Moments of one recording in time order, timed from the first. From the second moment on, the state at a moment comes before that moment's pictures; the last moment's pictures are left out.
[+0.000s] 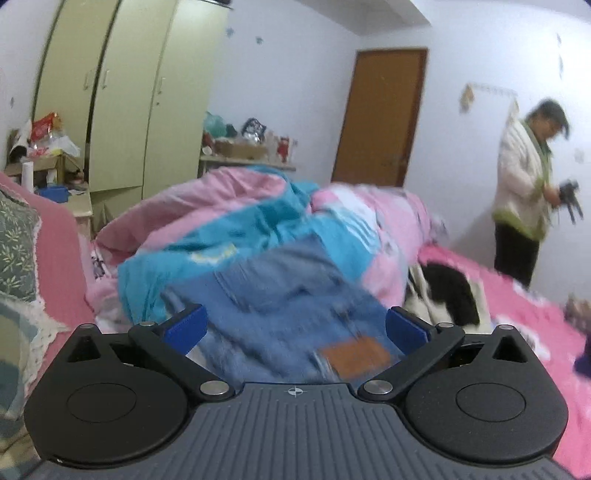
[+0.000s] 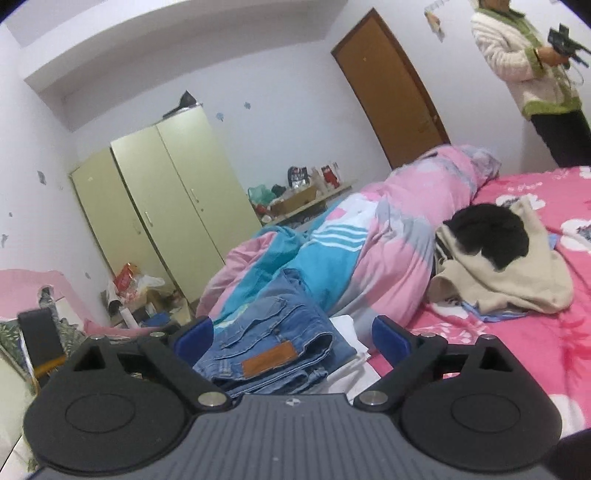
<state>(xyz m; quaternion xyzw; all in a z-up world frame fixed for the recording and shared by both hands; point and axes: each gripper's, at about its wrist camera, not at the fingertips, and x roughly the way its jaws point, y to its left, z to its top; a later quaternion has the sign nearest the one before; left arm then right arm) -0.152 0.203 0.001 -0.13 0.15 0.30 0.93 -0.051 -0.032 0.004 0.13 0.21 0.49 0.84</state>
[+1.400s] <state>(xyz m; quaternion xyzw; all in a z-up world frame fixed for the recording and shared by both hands) -0.183 0.145 -0.019 -0.09 0.20 0.32 0.92 -0.098 -0.044 0.005 0.07 0.22 0.45 0.86</state>
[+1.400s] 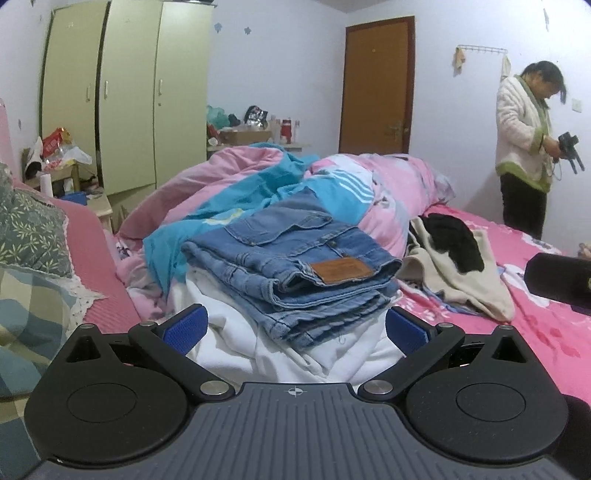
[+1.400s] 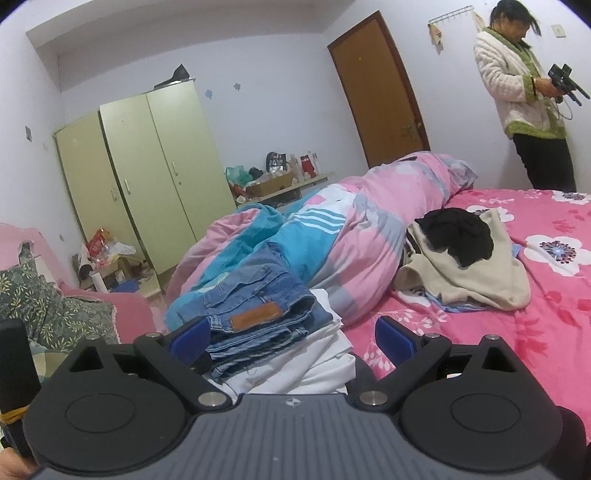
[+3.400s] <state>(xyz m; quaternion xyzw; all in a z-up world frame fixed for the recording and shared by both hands) -0.179 0.151 -0.033 -0.09 0.22 0.32 0.92 -0.103 -0.032 -0.005 0.02 0.25 0.46 0.86</state>
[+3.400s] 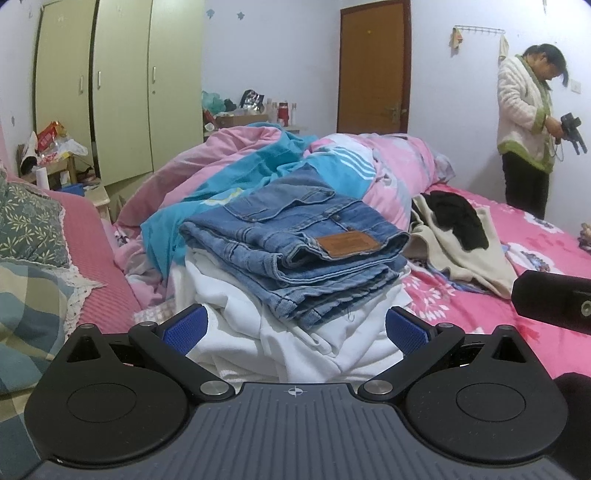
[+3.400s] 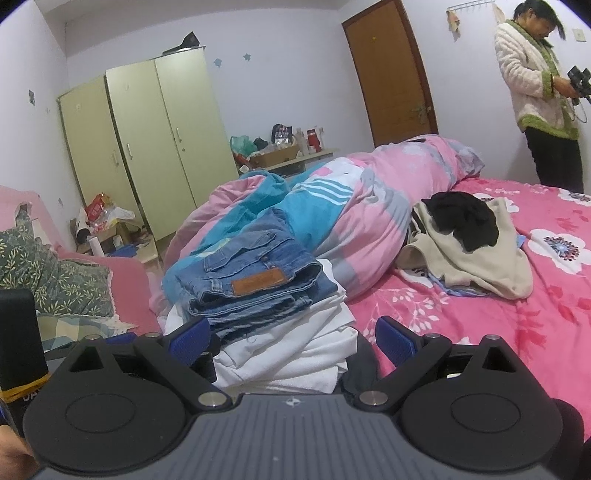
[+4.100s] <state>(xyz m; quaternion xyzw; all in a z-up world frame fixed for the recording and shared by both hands) -0.178 0.147 -0.036 -0.08 0.23 0.31 0.92 -0.101 -0.033 -0.007 0.03 0.26 0.46 0.85</state>
